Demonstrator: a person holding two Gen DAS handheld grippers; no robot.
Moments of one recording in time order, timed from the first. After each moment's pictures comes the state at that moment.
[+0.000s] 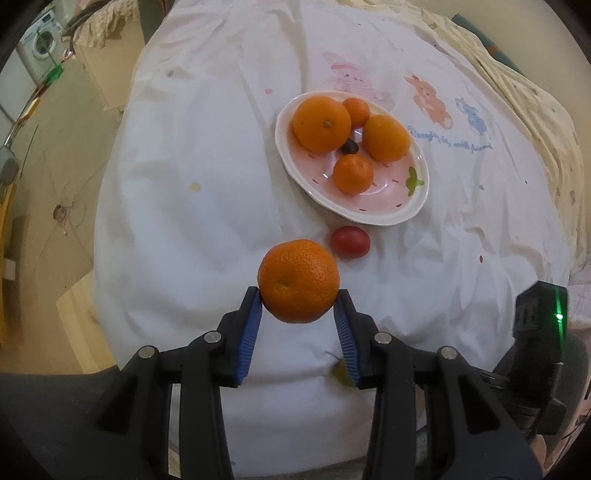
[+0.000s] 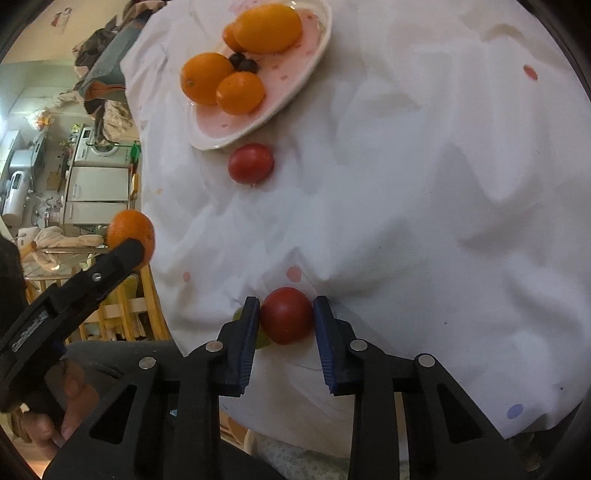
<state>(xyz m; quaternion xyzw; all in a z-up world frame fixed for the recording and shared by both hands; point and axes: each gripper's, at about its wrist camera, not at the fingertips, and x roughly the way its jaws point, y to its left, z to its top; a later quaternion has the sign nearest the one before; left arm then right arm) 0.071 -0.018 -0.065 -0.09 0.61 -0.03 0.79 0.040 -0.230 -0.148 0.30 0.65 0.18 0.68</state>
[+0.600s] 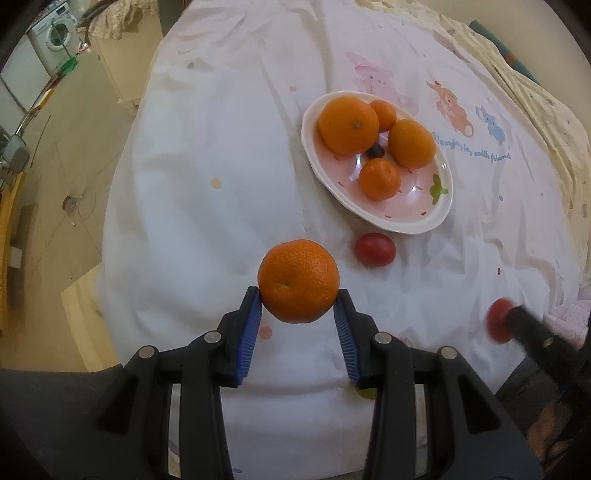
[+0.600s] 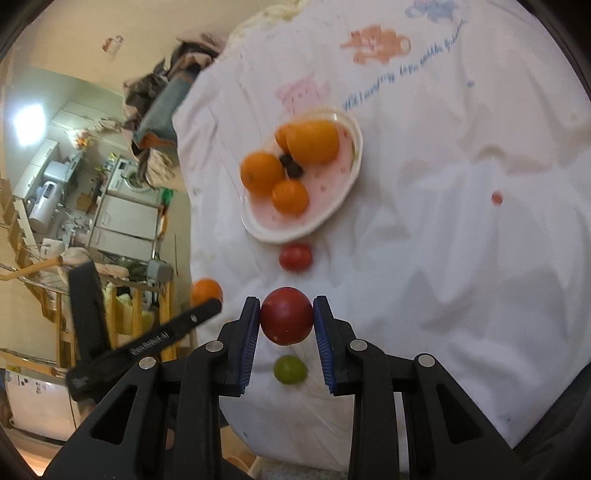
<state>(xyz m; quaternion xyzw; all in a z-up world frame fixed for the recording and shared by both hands) 0.074 -0.008 -0.078 -0.09 0.60 -0.01 0.79 0.051 -0.264 -0.074 0.31 0.53 0.20 0.76</state>
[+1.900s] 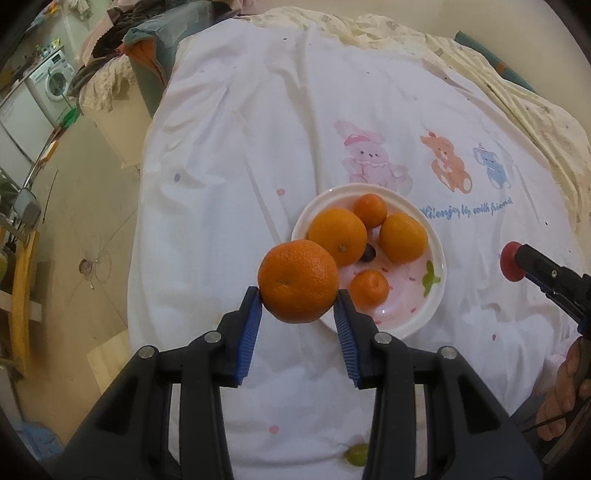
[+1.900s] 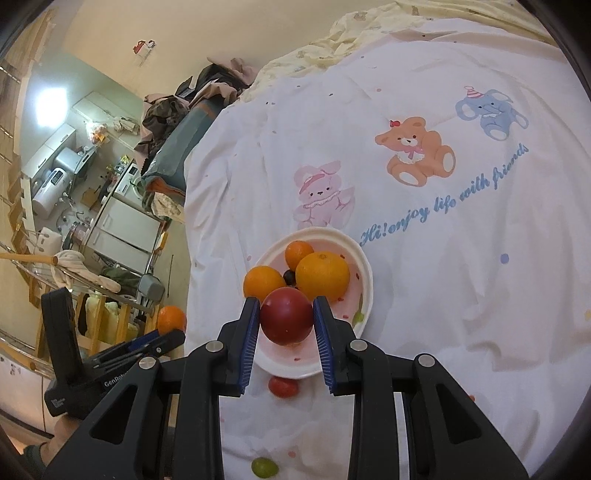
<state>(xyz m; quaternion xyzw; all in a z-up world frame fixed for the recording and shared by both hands) 0.160 -0.019 -0.028 -0.04 0.55 0.00 0.83 0.166 -0.291 -0.036 0.25 0.47 0.21 0.82</state>
